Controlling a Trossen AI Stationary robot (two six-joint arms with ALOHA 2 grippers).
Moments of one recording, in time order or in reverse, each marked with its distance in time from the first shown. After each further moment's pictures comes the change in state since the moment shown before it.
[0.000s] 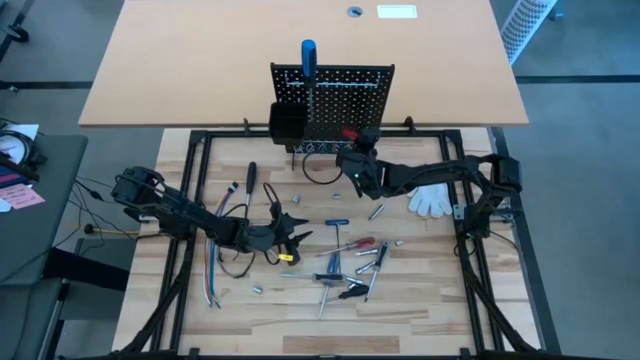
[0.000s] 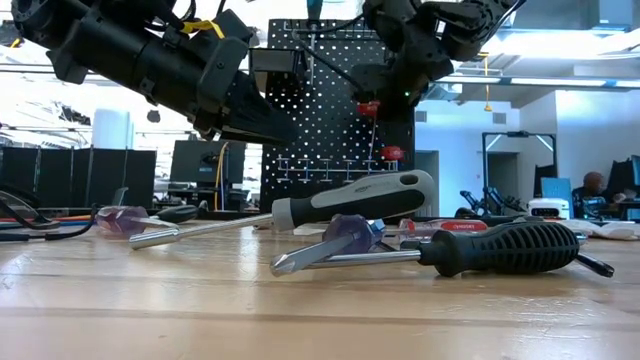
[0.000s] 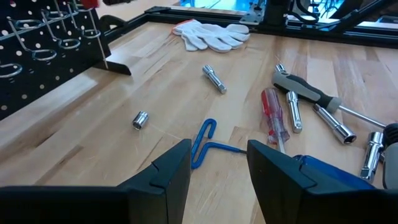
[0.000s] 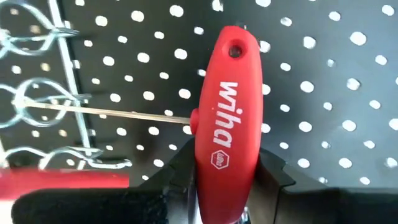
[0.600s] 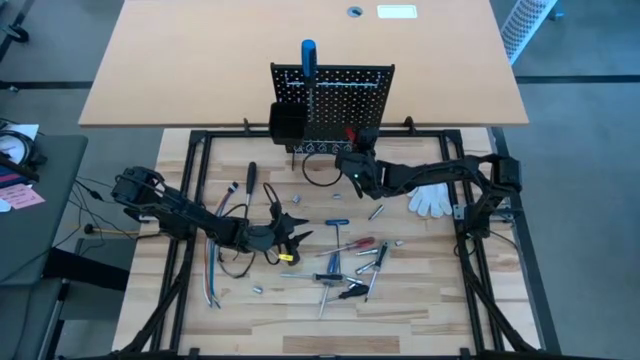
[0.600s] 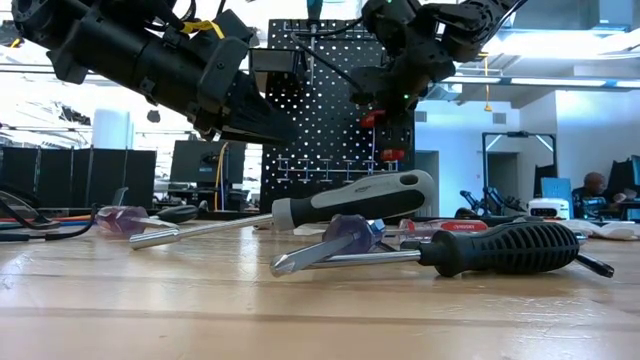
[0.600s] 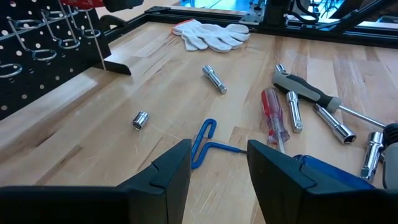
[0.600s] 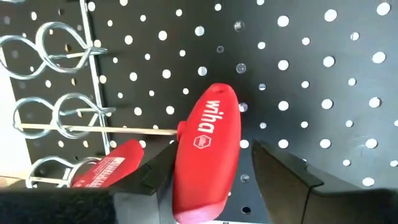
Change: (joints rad) left arm 0.000 0.000 0.000 0.000 0.000 0.000; right arm -0.006 0.000 -0.001 -0.024 -0.068 0.033
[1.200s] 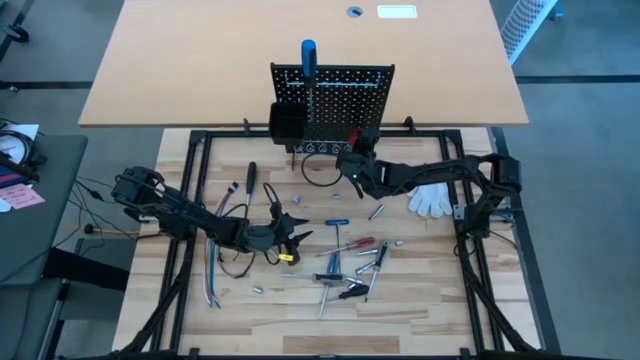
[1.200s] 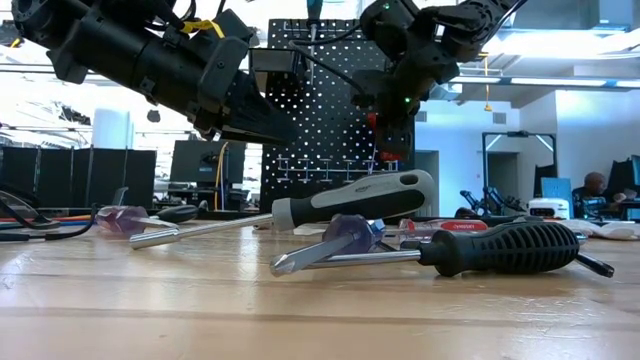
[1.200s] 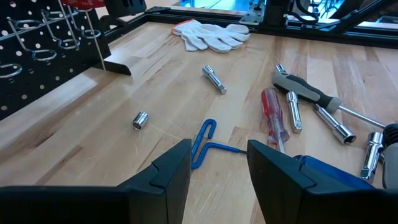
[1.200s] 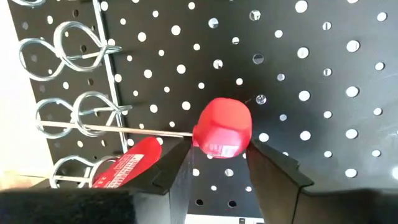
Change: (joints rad) left arm 0.000 0.000 0.000 0.000 0.000 0.000; right arm -0.007 0.000 0.001 -0.080 -0.025 0.124
